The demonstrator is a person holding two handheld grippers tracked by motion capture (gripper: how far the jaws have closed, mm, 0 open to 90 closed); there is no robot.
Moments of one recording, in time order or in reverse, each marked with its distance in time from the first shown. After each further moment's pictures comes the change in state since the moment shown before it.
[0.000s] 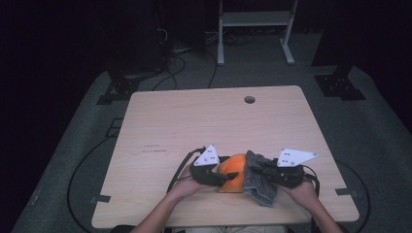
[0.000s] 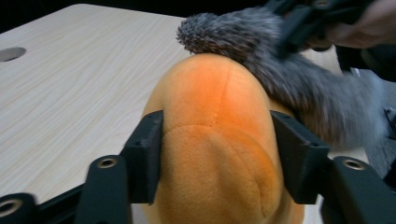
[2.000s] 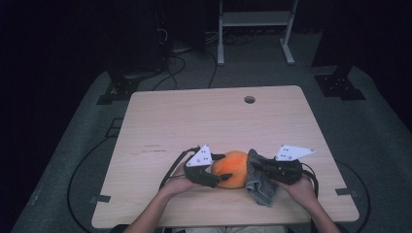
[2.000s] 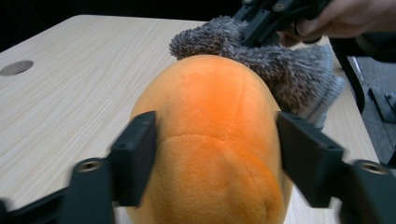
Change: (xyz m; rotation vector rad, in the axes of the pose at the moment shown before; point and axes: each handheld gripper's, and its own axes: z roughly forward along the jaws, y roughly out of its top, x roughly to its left) left arm 0.007 -0.005 -0.012 -0.006 0.003 0.109; right arm -0.007 -0.001 0.008 0.036 -0.055 0.092
